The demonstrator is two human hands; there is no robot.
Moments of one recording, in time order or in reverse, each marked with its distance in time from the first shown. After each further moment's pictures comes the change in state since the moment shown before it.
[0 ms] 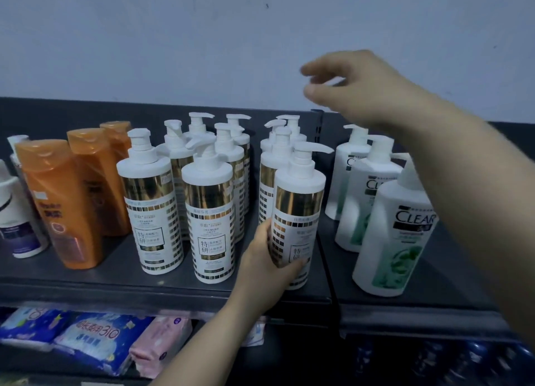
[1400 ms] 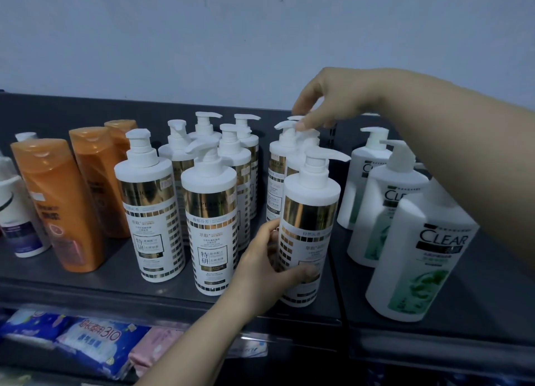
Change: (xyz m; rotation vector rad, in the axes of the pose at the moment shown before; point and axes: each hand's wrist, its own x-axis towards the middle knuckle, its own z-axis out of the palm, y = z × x) left_hand 0.018 0.000 -0.012 -0.109 -0.104 -0.004; right_hand 0.096 0.038 0.022 -0.299 -0.458 -0.052
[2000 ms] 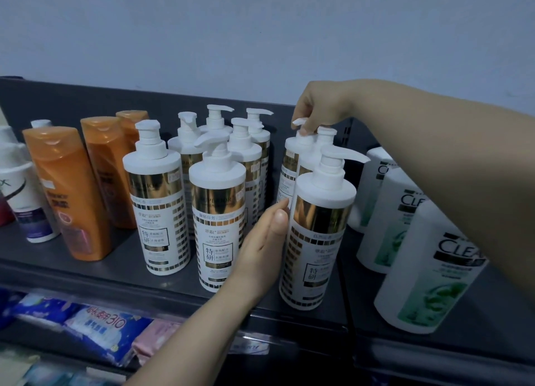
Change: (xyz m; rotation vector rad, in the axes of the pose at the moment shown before) left_hand 0.036 -0.016 -0.002 -0.124 0.055 0.042; right_hand 0.062 0.006 0.026 -0.133 -0.071 -0.009
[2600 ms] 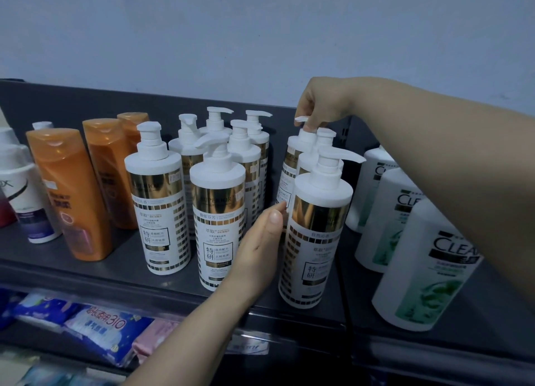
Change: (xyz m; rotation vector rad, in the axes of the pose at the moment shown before) left_hand -0.010 0.006 -0.001 -0.067 0.059 0.017; right_hand -0.001 0.004 -0.004 0.034 0.044 0.023
